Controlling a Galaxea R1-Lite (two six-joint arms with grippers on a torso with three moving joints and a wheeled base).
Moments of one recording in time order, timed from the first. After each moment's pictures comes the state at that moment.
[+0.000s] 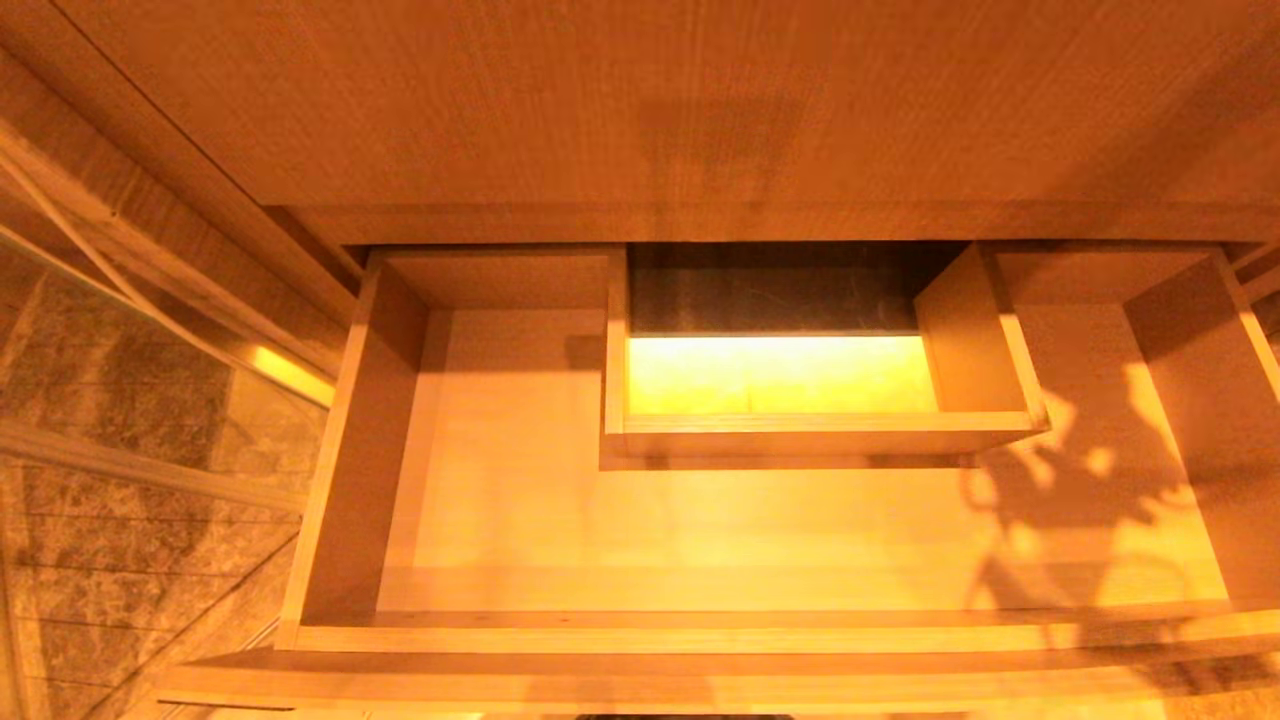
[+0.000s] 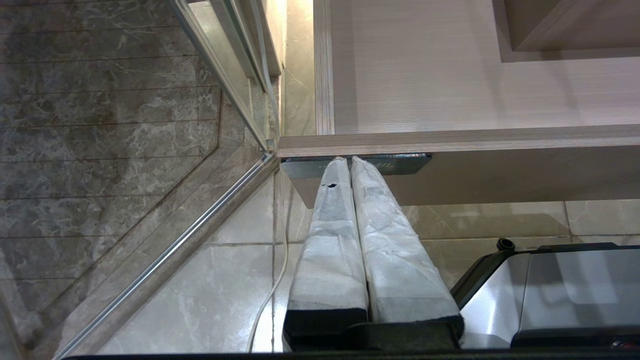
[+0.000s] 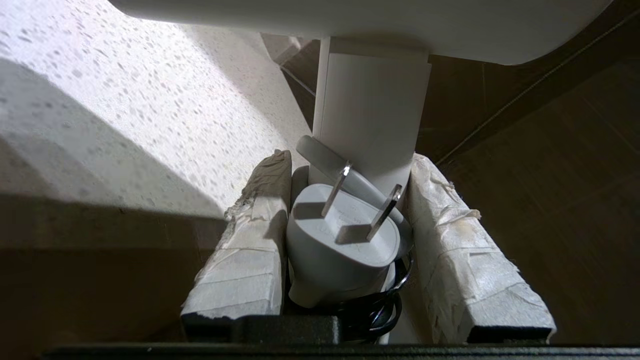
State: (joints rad) left arm 0.00 0.00 0.00 0.00 0.00 0.02; right arm -0.62 1.18 -1.85 -0.03 -0.11 -0.58
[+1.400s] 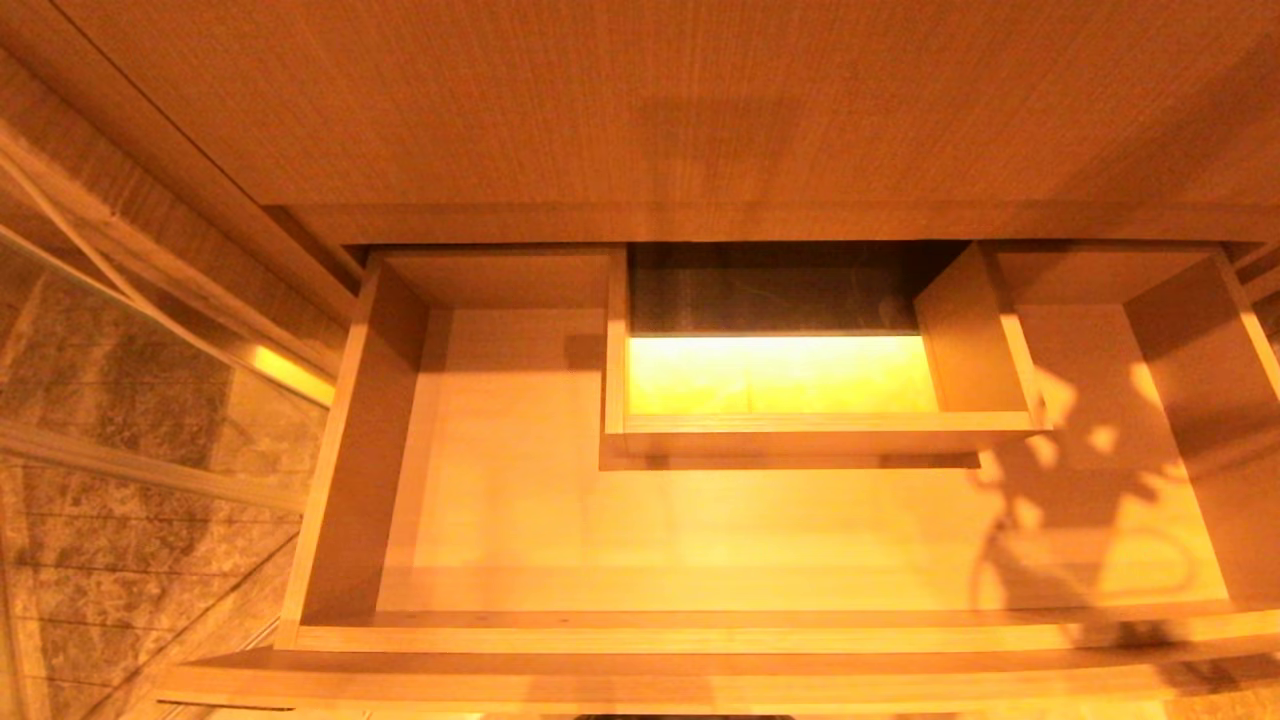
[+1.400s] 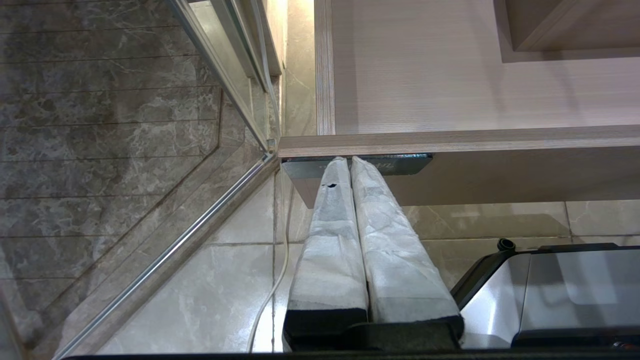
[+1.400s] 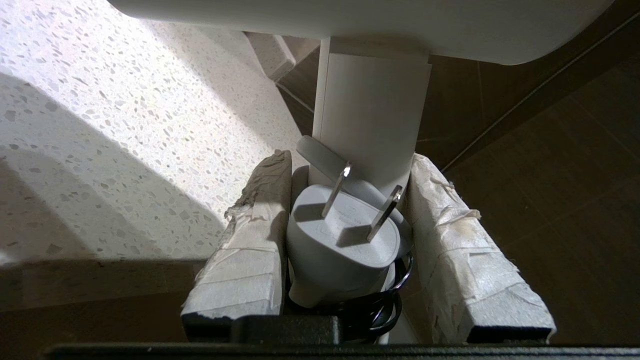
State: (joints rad) left arm 0.00 0.00 0.00 0.00 0.00 0.02; right arm -0.62 1.27 -1.92 -0.09 -0.12 -0.58
